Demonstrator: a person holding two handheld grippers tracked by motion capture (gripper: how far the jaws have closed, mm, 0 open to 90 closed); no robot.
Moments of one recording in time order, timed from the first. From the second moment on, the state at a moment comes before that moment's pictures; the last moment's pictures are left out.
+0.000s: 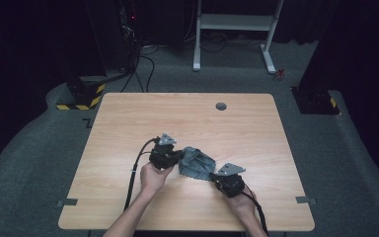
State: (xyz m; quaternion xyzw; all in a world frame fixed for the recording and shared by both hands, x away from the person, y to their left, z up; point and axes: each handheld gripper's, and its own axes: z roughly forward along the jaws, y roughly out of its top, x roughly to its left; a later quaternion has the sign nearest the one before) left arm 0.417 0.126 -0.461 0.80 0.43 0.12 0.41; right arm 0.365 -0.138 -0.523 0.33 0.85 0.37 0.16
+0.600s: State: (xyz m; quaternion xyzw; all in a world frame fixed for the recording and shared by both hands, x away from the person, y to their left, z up) left arm 0.460 0.153 -0.489 0.79 0.50 0.13 0.33; right arm 0.361 -0.142 -0.523 0.33 0.85 0.37 0.16
